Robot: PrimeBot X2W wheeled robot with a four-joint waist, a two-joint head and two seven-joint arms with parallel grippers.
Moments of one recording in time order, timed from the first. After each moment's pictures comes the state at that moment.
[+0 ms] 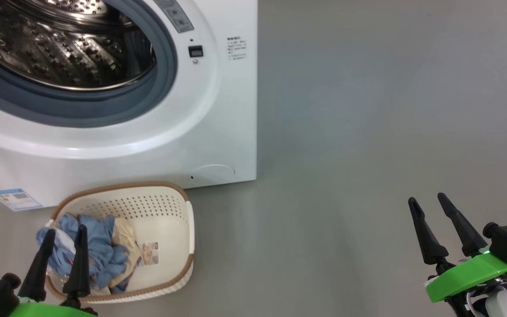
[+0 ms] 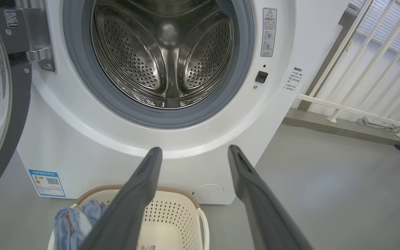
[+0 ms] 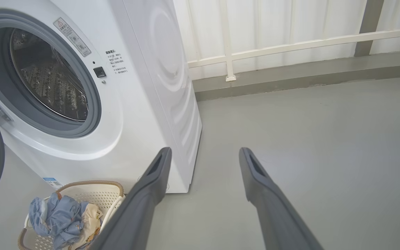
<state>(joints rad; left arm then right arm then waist) -0.06 0.24 -0.10 0.21 -0.57 -0.13 -0.26 -0.14 -0.29 0.11 0.25 0.49 0.13 -0.25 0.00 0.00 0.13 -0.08</state>
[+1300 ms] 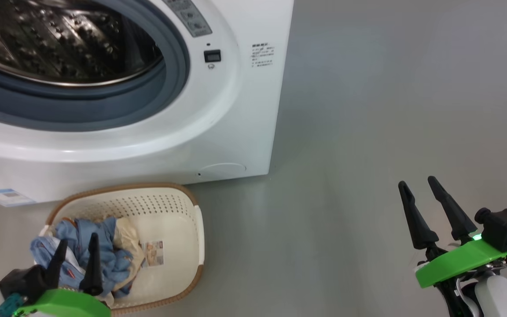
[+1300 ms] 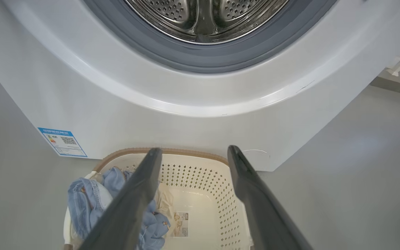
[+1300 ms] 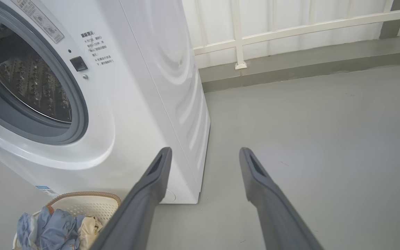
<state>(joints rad) -0.19 0.16 -0.07 0.51 -0.42 -0.13 -0.26 -0.19 -0.25 0.12 0.23 0.48 0.13 -0.25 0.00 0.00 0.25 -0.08</state>
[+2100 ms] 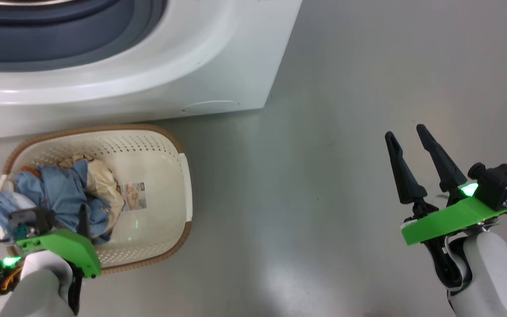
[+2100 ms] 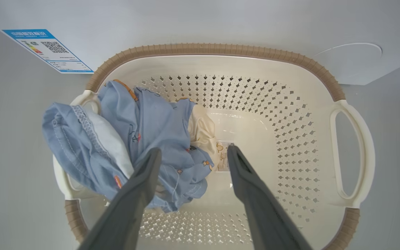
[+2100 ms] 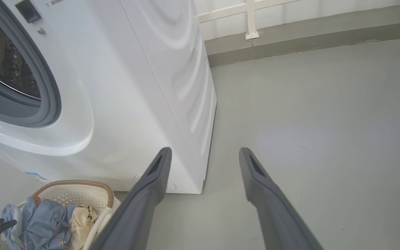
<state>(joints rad) -0.65 0.16 -0.08 1.17 -0.25 -0.08 -0.26 -0.34 -0.23 0.15 0.21 0.47 0.13 -0.25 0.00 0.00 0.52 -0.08</state>
